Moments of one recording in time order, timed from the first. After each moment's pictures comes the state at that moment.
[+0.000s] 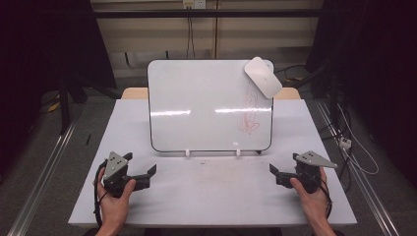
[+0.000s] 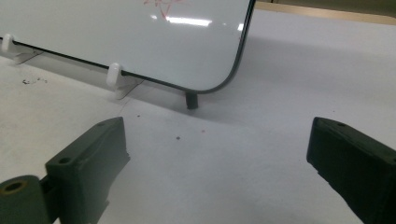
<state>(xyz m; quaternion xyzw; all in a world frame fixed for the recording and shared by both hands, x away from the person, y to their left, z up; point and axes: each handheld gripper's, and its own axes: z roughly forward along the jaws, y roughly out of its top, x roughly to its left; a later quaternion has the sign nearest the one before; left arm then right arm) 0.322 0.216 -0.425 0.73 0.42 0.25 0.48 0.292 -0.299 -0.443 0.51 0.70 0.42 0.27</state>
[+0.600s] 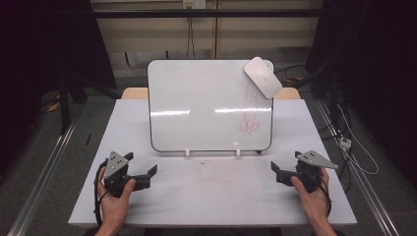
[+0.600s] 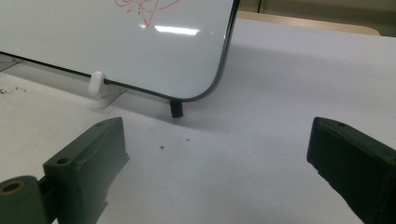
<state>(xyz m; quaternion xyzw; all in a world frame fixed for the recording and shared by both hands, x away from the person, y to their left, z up) 0.323 0.214 -0.426 0.74 0.41 0.24 0.48 0.295 -0.302 -0.447 0.52 0.68 0.42 0.30</state>
